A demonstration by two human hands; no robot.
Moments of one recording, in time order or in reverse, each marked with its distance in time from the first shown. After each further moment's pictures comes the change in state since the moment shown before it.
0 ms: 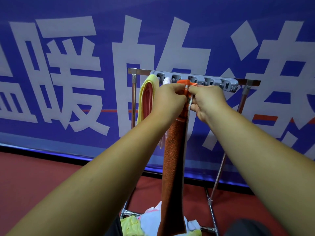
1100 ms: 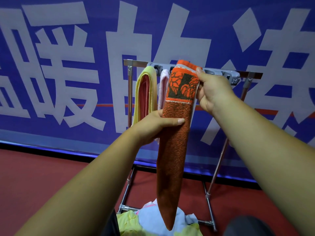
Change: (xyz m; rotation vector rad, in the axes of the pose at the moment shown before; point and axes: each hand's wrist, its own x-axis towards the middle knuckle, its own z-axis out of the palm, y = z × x) left_hand -0.016 -0.101 0.000 -0.605 -0.520 -0.427; right_hand 0.015 -0.007 -0.005 0.315 -0.035 0.026
